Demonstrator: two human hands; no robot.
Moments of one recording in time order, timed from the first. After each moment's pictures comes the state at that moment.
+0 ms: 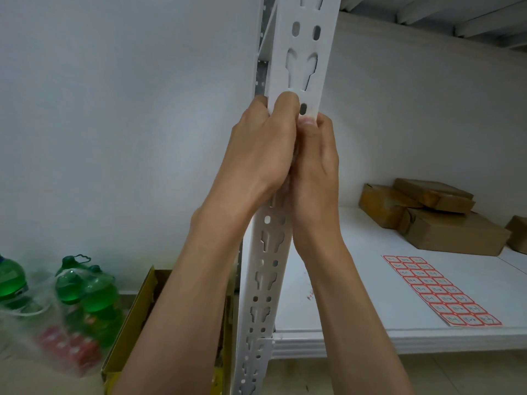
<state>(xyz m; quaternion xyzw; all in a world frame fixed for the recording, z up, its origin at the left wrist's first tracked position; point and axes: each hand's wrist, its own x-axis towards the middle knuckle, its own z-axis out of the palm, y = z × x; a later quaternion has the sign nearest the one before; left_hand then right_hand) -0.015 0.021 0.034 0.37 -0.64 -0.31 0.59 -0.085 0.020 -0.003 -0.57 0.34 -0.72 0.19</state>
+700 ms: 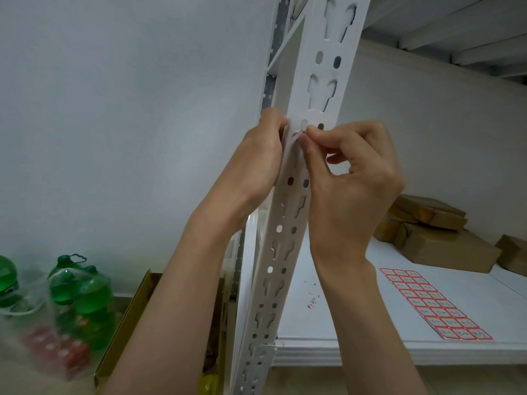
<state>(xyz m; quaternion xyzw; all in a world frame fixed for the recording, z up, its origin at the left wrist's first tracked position) 0.009 0.015 0.029 0.34 -0.67 -0.37 0.55 -0.093 0.026 0.001 -0.55 0.36 -0.71 -0.25</state>
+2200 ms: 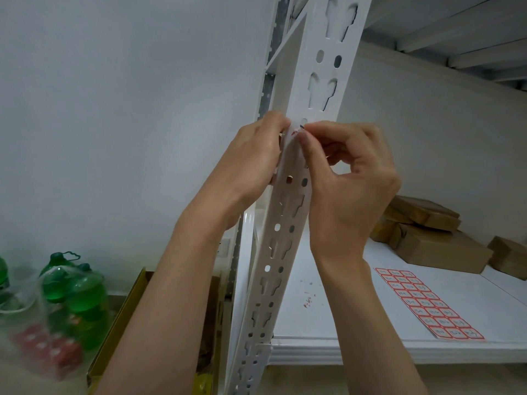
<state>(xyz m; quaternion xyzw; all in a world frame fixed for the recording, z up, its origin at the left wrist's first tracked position) 0.015 0.009 0.026 0.35 -0.69 -0.34 0.54 -0.095 0.024 0.000 -0.56 0.34 -0.73 -0.19</state>
